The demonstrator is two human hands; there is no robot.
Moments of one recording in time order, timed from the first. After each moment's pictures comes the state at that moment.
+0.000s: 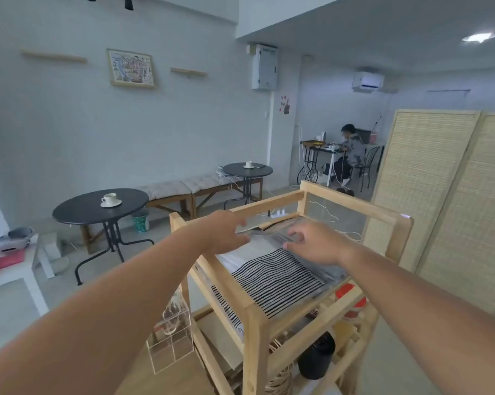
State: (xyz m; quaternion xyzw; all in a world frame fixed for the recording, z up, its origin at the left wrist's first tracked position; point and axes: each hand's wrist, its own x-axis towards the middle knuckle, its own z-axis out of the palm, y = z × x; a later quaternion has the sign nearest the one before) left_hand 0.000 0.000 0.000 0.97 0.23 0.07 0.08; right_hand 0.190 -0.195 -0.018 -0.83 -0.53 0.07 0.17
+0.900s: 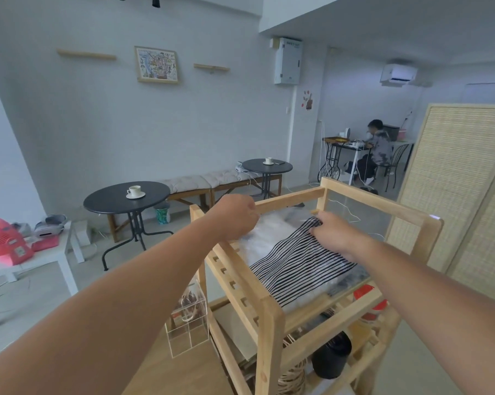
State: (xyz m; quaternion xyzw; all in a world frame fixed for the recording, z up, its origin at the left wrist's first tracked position) left_hand -0.008 -0.006 0.016 0.93 0.31 0.14 0.13; right_hand 0.189 -0.174 -0.012 -0.83 -0.41 0.16 0.34
